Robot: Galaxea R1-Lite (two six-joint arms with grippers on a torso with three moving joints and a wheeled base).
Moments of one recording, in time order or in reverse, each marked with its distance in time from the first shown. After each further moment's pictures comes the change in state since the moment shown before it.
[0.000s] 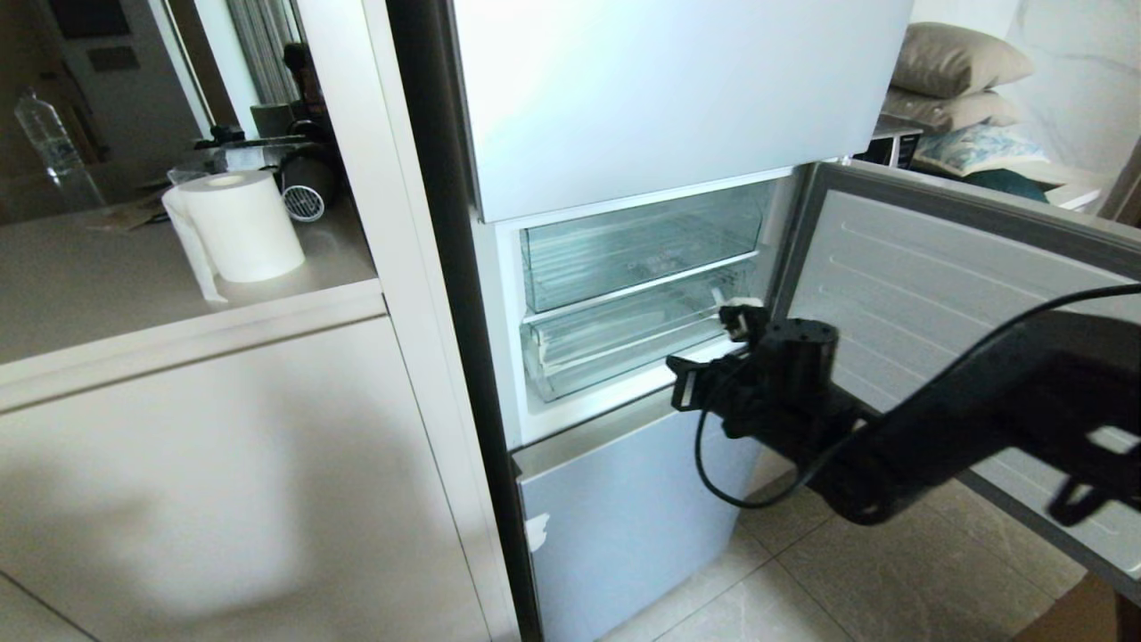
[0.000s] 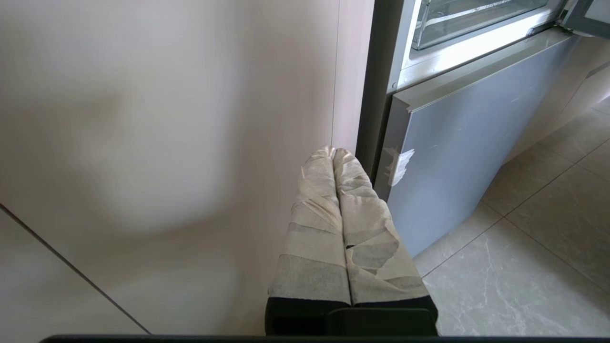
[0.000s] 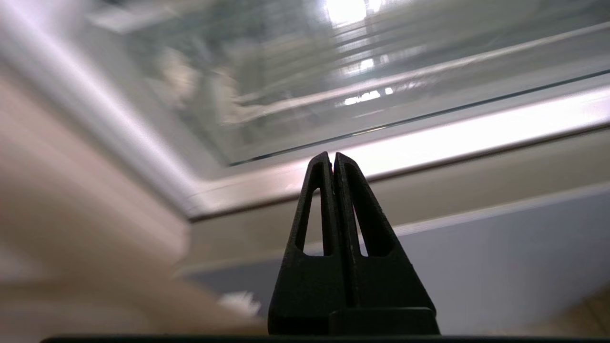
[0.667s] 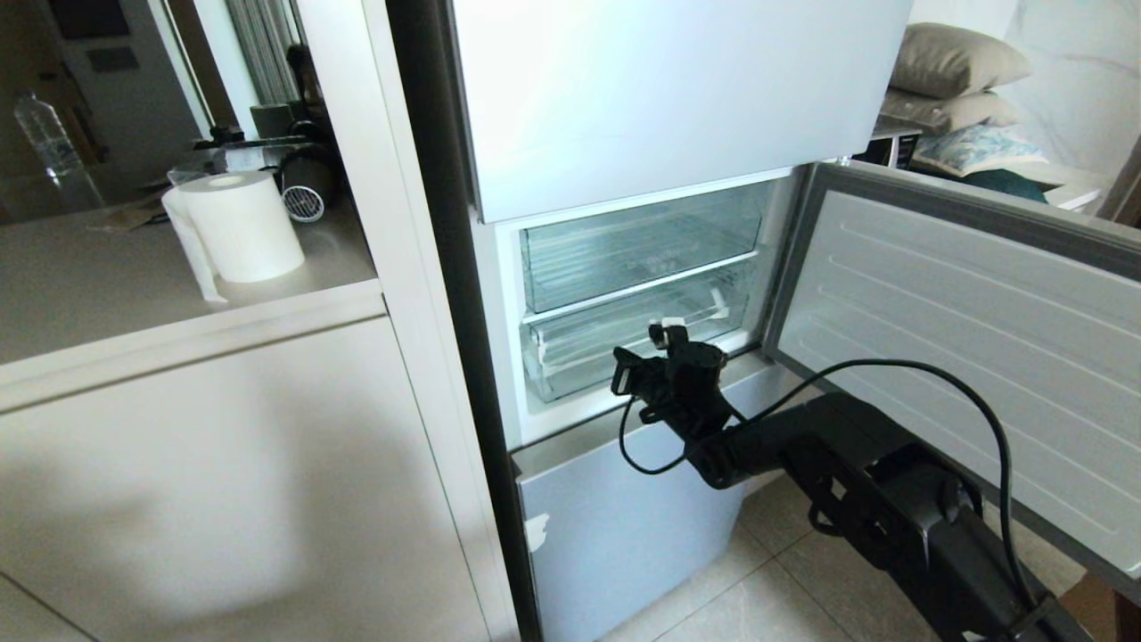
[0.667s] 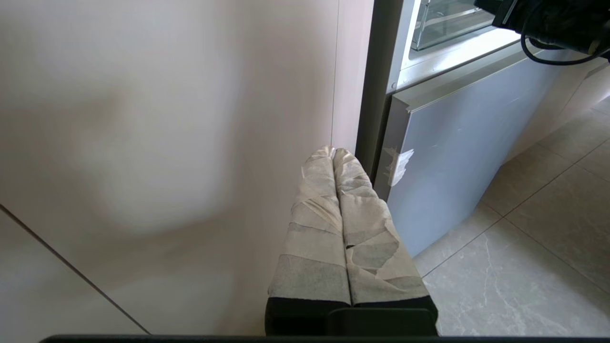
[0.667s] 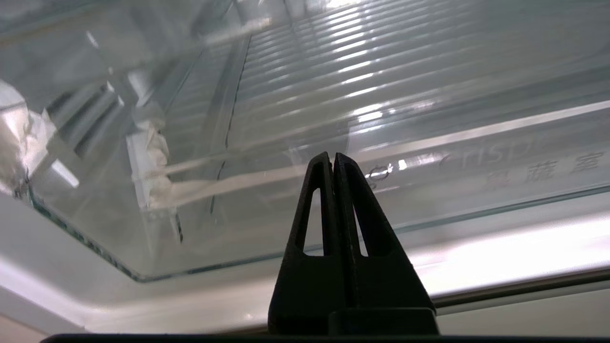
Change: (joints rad) left arm 0.000 0.000 0.000 0.000 0.000 0.000; right arm -0.006 0.689 -0.949 0.084 0.004 0.011
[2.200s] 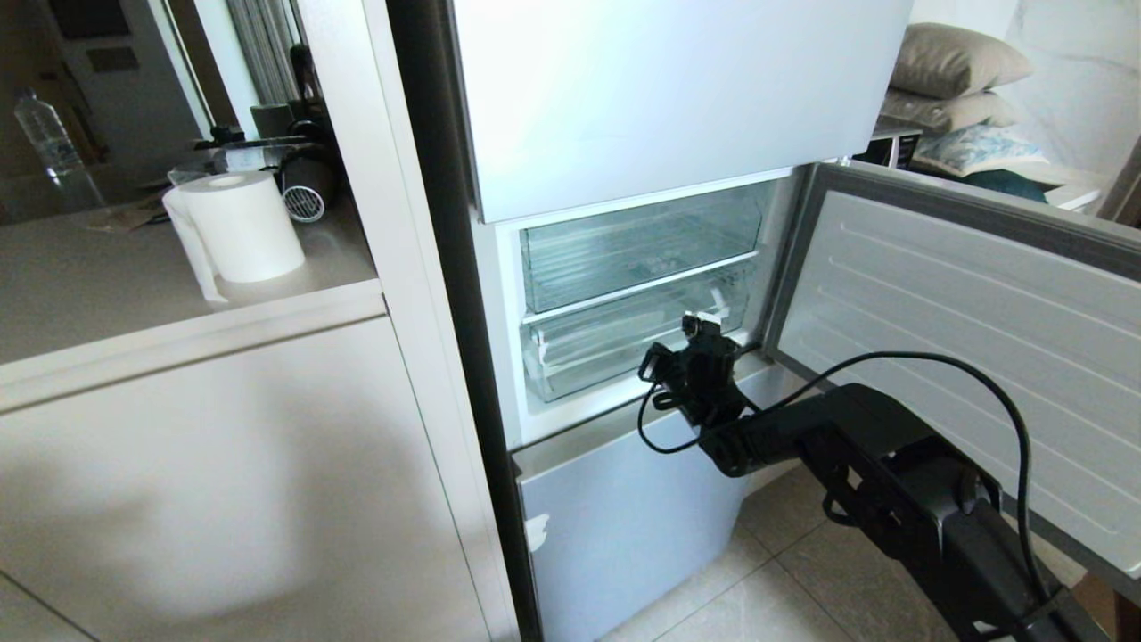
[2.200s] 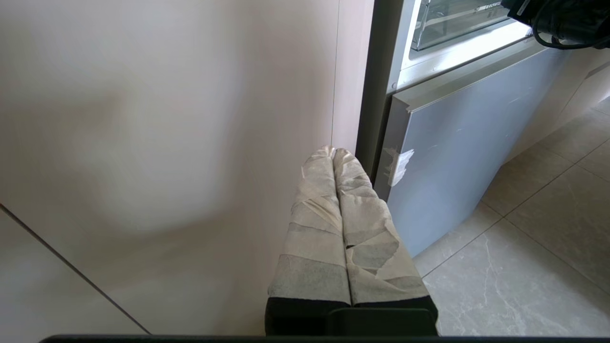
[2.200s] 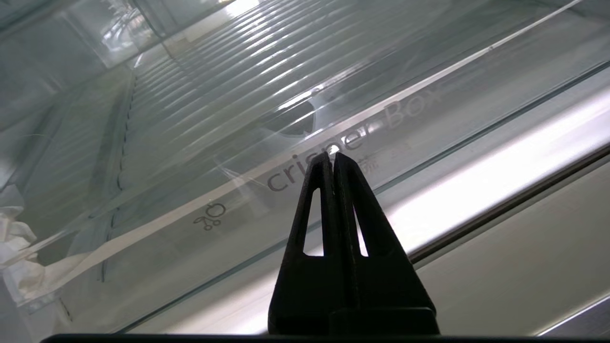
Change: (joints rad) left arm 0.000 0.000 0.000 0.000 0.000 0.000; right arm -0.047 -0.016 -0.004 0.086 -0.225 0.132
